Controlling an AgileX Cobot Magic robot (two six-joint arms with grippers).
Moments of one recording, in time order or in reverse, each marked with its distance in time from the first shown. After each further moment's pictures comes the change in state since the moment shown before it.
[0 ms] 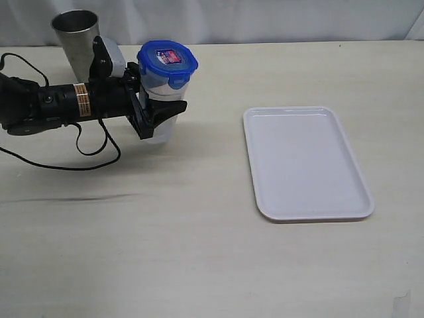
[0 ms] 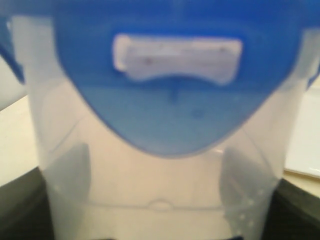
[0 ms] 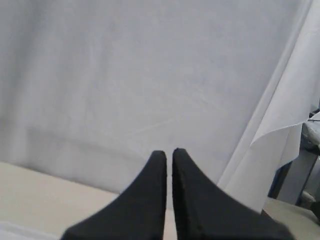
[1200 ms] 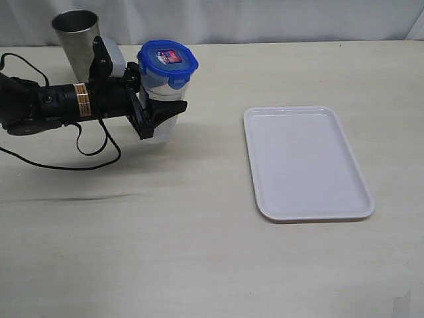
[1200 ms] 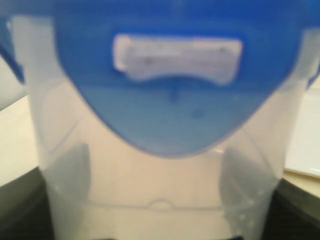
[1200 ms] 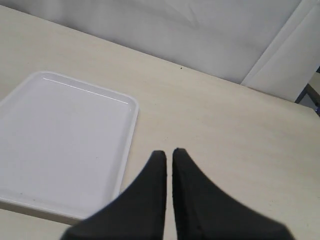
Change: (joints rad) left arm 0.000 0.000 0.000 0.000 0.000 0.000; right arm -0.010 0.000 0.001 -0.020 0.492 0.040
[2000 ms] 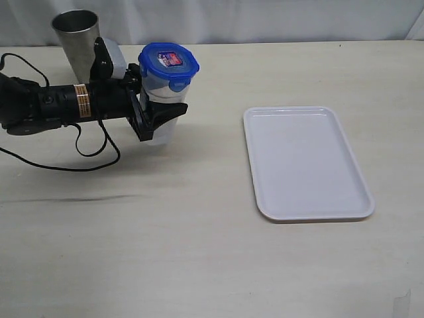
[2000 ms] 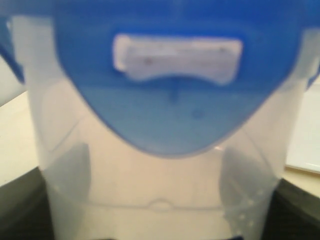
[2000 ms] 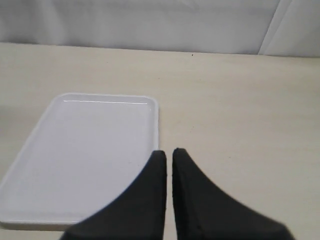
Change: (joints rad) left arm 0.000 0.000 0.000 0.023 0.000 0.000; right arm 0.000 0.000 0.000 0.068 0.030 0.231
